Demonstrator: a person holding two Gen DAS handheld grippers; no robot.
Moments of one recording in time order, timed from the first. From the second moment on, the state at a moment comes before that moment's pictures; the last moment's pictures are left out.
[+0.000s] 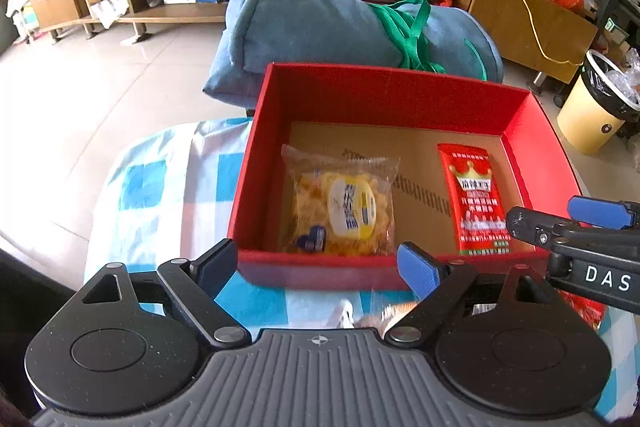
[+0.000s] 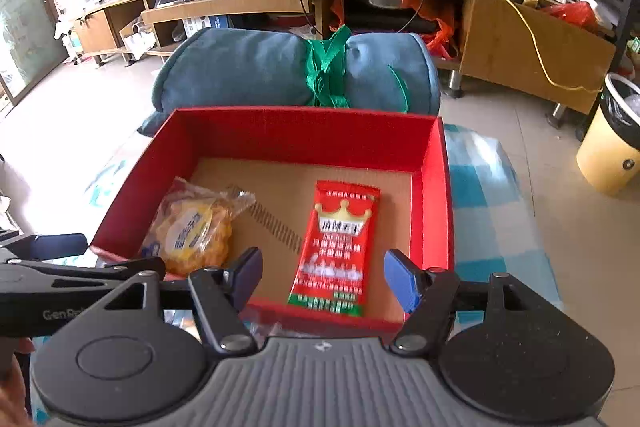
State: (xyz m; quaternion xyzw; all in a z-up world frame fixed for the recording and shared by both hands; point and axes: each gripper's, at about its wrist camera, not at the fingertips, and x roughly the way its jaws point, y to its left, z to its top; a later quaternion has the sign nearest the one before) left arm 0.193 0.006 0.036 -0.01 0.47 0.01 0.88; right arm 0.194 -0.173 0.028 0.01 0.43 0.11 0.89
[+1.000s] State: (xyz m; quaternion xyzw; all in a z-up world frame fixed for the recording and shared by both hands) left arm 0.099 0.025 -0.006 0.02 0.53 0.01 0.85; right arm 0.093 -0.176 -0.005 0.00 0.49 0.13 0.86
